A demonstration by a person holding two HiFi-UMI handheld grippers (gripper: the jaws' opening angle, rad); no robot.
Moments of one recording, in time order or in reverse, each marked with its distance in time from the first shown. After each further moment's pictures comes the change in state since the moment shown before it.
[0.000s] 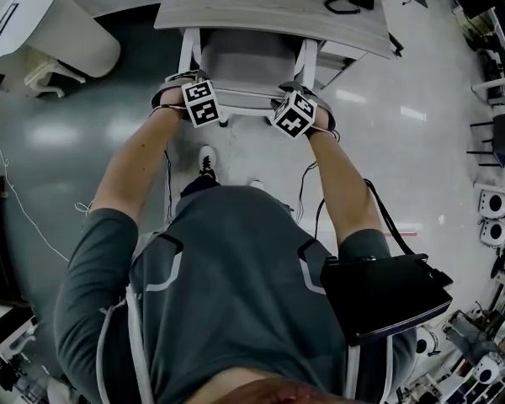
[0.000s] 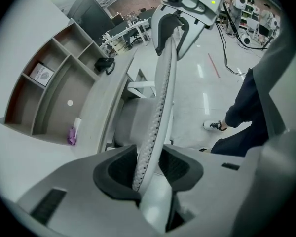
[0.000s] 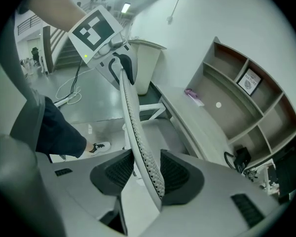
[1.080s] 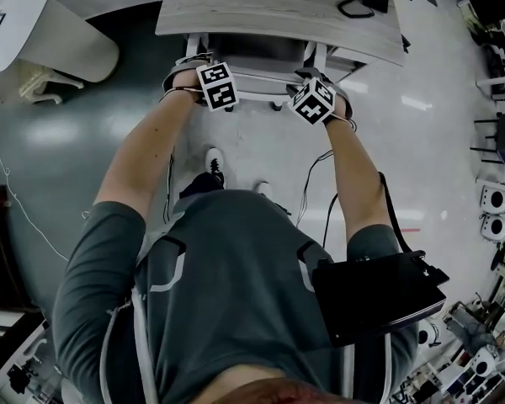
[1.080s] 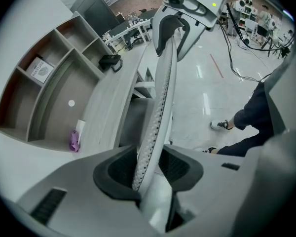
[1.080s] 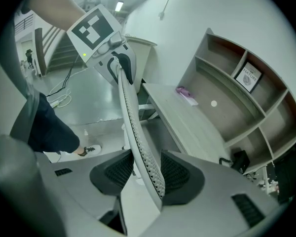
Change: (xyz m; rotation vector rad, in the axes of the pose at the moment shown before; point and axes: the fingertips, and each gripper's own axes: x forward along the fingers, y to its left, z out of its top) left arm 0.046 0.101 0.008 0.019 -0.022 -0.013; right arm 0.048 -0.091 0.031 0.035 0.020 -0.026
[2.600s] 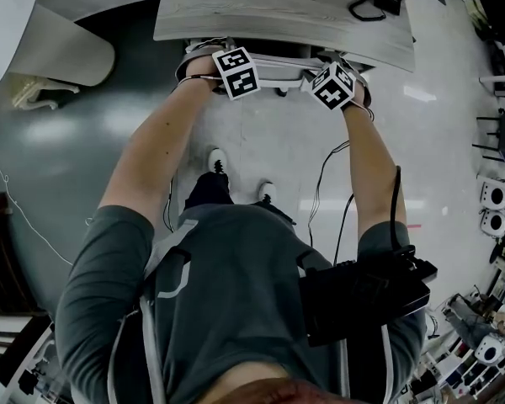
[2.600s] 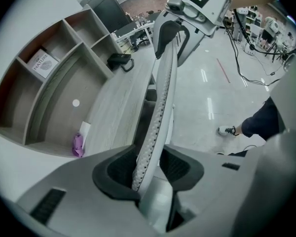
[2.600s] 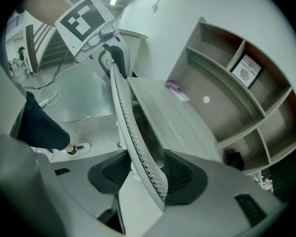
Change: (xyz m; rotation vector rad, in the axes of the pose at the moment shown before) left arm 0.032 0.076 0.024 -0.046 -0.030 0.010; right arm 0.038 -0.087 0.013 0.017 0.058 -0.046
